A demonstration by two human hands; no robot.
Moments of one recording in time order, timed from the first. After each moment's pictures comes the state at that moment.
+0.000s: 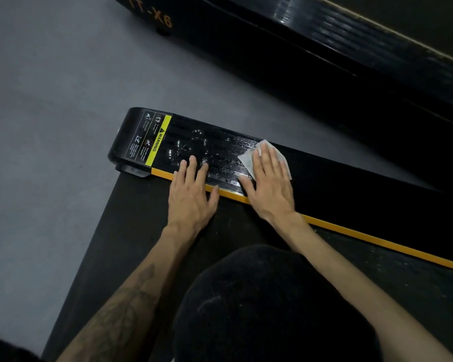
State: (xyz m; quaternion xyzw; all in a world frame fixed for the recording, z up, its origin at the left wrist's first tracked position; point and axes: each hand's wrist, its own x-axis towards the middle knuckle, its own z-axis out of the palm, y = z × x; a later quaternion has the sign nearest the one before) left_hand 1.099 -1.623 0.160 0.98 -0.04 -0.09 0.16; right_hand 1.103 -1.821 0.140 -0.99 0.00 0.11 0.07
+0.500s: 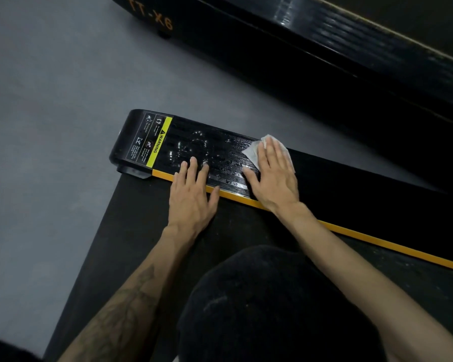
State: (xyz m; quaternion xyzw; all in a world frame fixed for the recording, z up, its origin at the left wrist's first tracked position) left_hand 1.100 -1.621 0.159 0.98 -0.05 -0.10 0.13; right_hand 1.124 -1.831 0.144 -0.99 0.00 0.11 0.07
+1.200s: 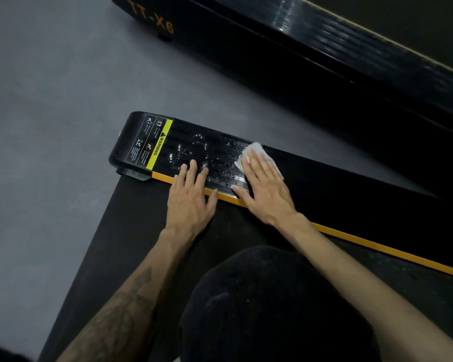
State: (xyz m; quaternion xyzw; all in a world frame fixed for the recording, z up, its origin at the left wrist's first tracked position) left_hand 1.101 -1.619 0.165 0.98 -0.06 -0.12 0.16; right_hand 1.108 -1.828 0.148 -0.98 -0.11 0.14 0.09
